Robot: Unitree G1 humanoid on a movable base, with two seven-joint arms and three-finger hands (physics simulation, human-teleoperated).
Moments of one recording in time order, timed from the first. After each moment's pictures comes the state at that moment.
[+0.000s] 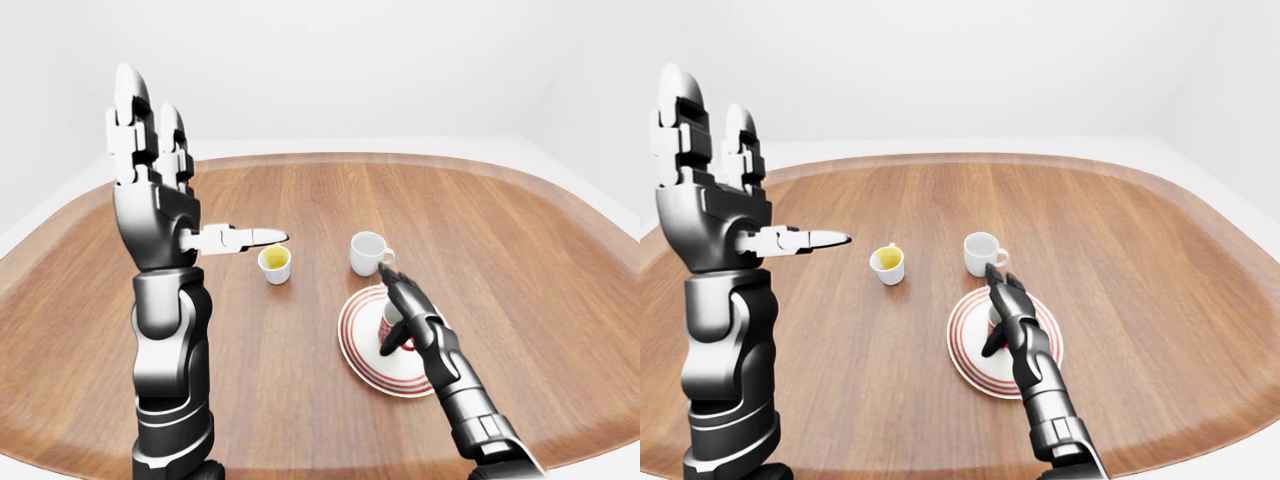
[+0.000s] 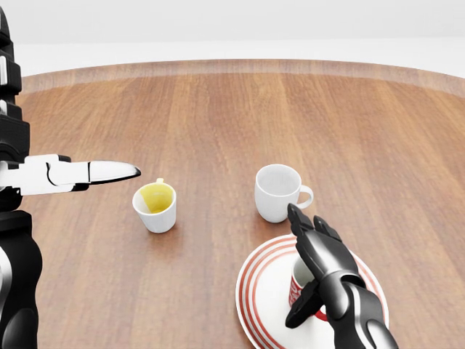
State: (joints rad) left arm -0.37 0.12 0.13 -0.47 -0.11 0.09 0.07; right arm -0.31 -0.11 0.04 0.50 -0.89 0.09 0.13
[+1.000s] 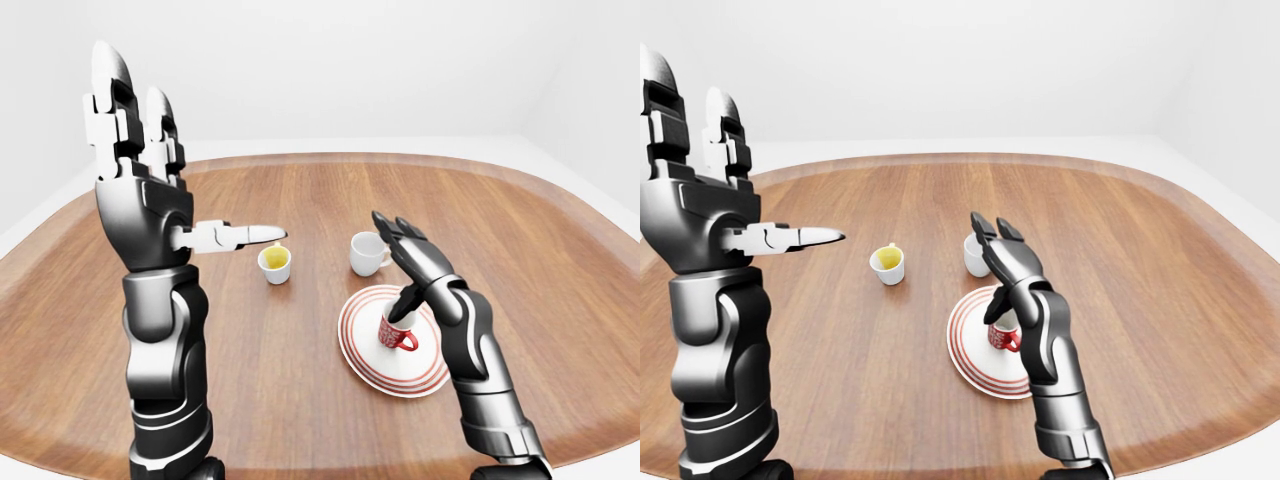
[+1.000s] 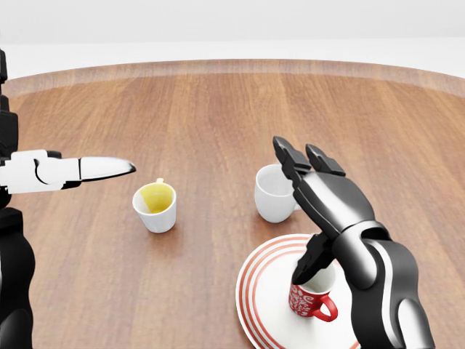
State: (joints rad) left arm -0.38 0.12 0.13 -0.51 -0.12 0.09 0.08; right arm -0.31 -0.12 0.00 -0.08 -1.01 0.09 0.48
